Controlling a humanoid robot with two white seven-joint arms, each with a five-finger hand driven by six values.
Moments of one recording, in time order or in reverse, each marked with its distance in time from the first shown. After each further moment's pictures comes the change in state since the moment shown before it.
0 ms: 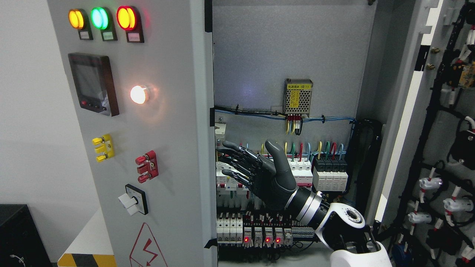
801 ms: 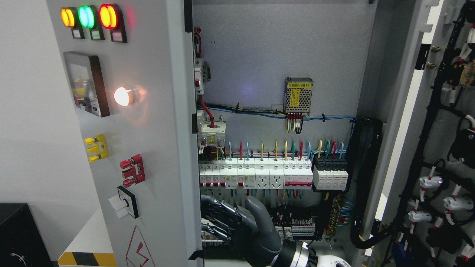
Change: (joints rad) left arm 0.000 0.000 0.000 0.000 0.000 0.004 0.003; right arm 0.243 0.001 0.169 -0.245 -0.024 0.000 0.000
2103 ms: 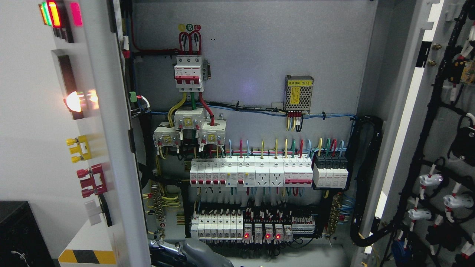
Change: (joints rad) left arm 0.000 0.000 0.000 0.000 0.000 0.000 0.005; right arm 0.001 0.028 0.233 -0.051 0.008 -0.010 -0.009
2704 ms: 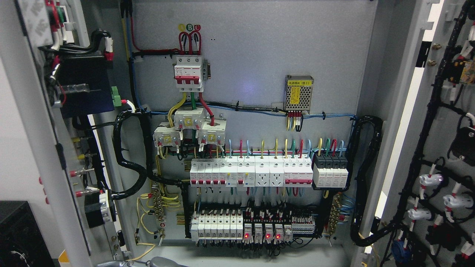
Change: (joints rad) left arm 0.000 0.000 0.000 0.000 0.000 0.000 -0.005; right arm -0.046 0.021 0.103 0.043 0.005 0.003 -0.003
